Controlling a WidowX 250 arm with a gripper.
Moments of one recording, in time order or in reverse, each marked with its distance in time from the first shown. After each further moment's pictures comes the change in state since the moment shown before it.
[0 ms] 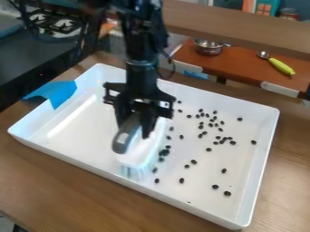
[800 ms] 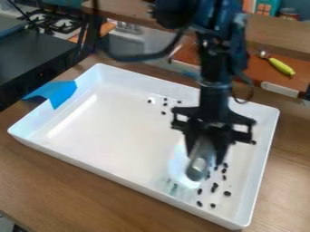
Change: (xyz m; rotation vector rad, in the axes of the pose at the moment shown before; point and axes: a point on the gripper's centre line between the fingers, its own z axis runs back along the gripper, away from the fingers) arm -0.006 -0.094 -0.008 -0.044 0.013 -0.040
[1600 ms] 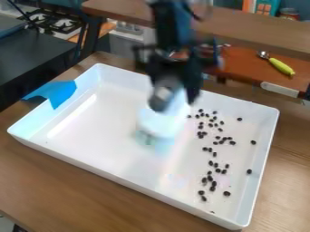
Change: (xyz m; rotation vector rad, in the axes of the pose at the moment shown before) arm -0.006 0.056 0.095 -0.193 0.012 0.070
